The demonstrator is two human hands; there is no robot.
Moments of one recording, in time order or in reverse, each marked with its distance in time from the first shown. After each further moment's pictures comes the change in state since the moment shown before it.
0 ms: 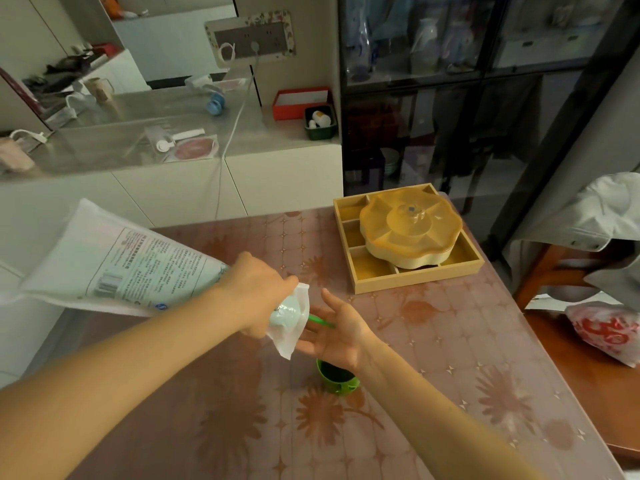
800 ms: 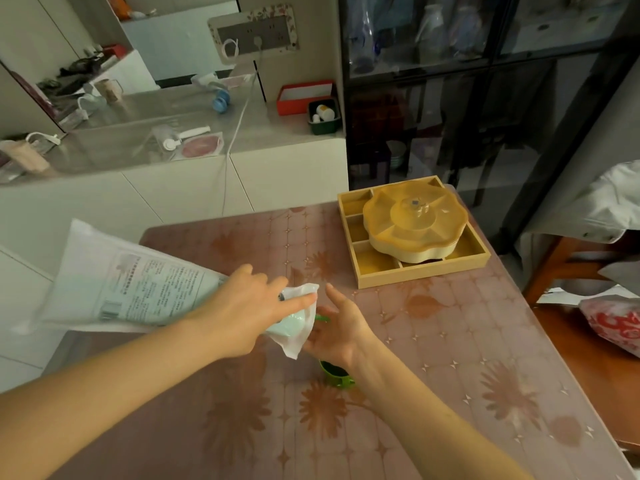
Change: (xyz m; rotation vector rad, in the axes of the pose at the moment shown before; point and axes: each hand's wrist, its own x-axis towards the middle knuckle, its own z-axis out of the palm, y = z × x) left_hand -0.020 0.014 0.026 -0.043 0.252 0.143; right_hand -0.015 0.005 0.007 0.129 -0.007 0.004
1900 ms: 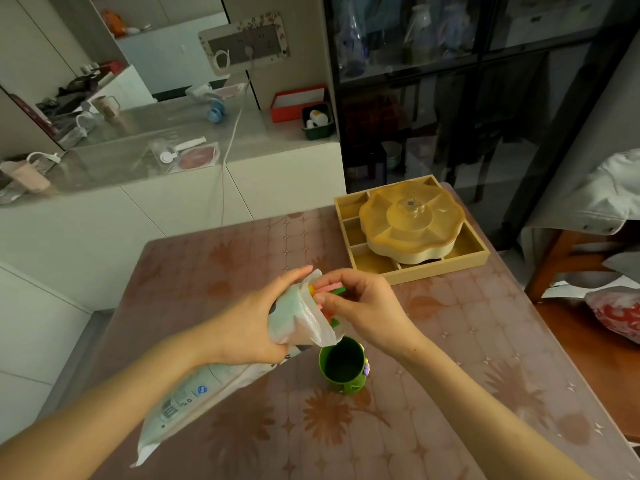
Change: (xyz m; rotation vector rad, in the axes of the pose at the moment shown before) left_hand 0.000 0.002 -0.007 -1.194 0.061 -0.218; right_hand -0.063 -0.037 0.007 -1.091 -0.183 -0.930
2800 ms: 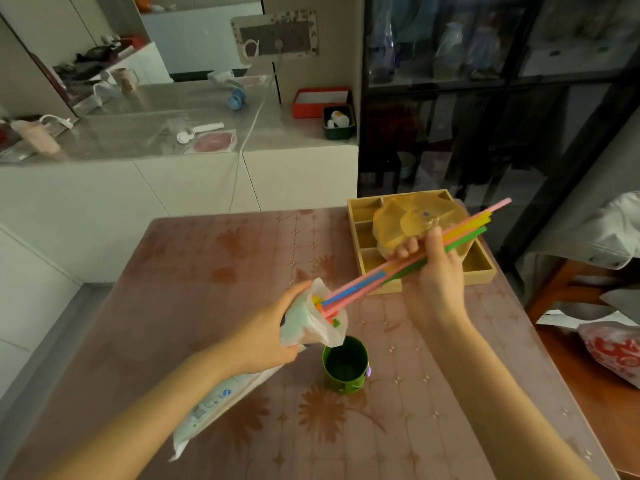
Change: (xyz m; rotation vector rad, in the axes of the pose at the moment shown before) left_hand -0.005 -0.045 0.044 -0.157 0.169 -0.053; right_hand 0.022 -0.021 -0.023 0.688 0.623 0.048
